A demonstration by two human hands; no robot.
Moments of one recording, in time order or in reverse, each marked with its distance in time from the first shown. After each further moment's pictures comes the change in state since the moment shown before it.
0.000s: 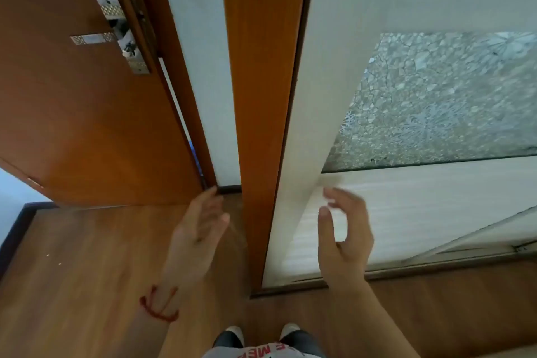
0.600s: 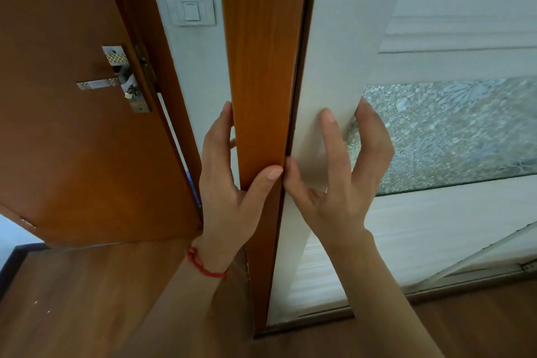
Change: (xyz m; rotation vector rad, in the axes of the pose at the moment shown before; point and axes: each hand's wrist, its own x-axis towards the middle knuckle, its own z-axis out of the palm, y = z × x) left_hand 0.054 0.112 0.020 -0.095 0.303 0.626; right_hand 0.106 -0.059 0.023 -0.340 0.381 -0.654
